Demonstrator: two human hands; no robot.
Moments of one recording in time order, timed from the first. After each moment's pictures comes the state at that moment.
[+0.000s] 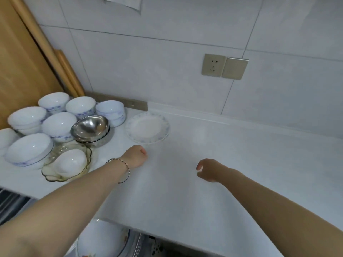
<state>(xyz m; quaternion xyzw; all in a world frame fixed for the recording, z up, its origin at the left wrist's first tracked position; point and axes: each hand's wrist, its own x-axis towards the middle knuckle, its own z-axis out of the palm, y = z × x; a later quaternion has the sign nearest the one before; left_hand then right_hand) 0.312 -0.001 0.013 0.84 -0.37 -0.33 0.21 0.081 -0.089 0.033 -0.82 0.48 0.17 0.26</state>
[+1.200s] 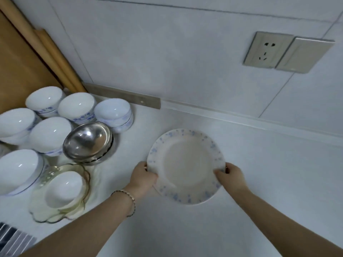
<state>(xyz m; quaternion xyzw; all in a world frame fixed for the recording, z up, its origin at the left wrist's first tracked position) 0.367 -0.064 -0.036 0.84 -0.21 -0.39 0.33 0.165 -0.185 -0.047 -0.64 0.61 -0.12 0.45</state>
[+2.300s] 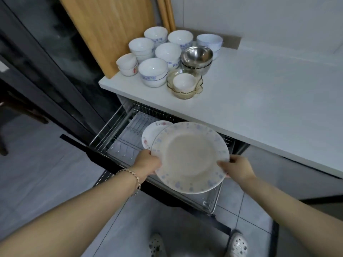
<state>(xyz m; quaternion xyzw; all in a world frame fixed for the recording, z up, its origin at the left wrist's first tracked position) 0.380 0.449 -0.031 0.83 -0.05 -0.41 0.37 0.192 0.297 -0.046 -0.62 0.58 -0.03 0.52</state>
